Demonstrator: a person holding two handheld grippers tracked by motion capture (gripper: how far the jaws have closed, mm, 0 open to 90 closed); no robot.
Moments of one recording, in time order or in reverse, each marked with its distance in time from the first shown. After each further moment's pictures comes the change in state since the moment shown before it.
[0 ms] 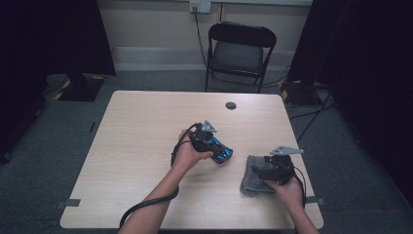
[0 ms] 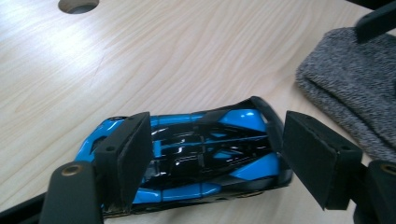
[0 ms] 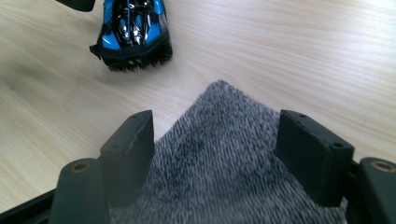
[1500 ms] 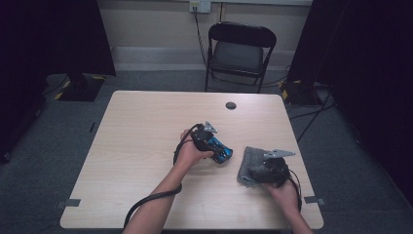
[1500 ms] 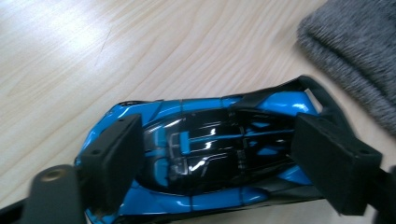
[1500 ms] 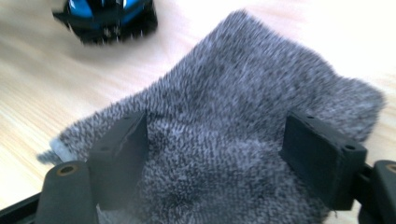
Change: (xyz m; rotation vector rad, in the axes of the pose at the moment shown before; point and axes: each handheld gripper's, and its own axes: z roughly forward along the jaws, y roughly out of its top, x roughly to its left) left arm 0.015 -0.008 0.026 0.050 0.028 0.016; right arm 0.005 -0.011 0.021 0.089 -0.054 -0.016
